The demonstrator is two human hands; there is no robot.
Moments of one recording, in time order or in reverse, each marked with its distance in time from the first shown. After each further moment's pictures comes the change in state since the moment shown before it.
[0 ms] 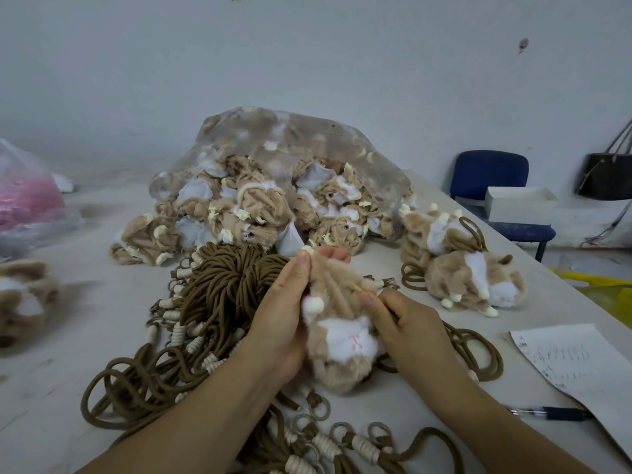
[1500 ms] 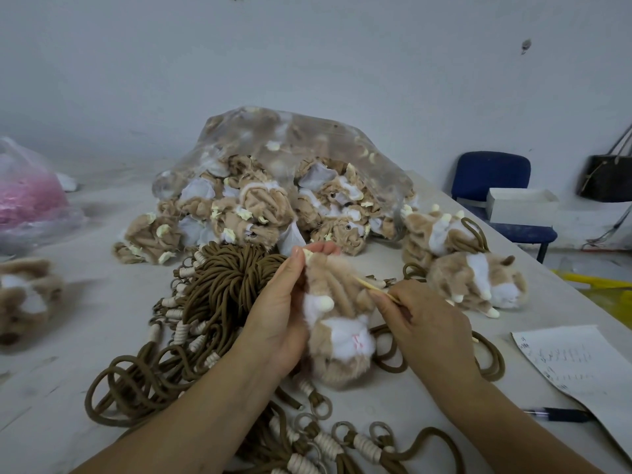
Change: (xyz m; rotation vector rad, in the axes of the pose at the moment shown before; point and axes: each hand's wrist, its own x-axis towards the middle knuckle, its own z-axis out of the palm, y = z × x) left_hand 0.010 0.003 -0.010 -0.161 -0.016 -0.045; right_hand 0.003 0.000 -0.007 -0.389 0.256 -0.185
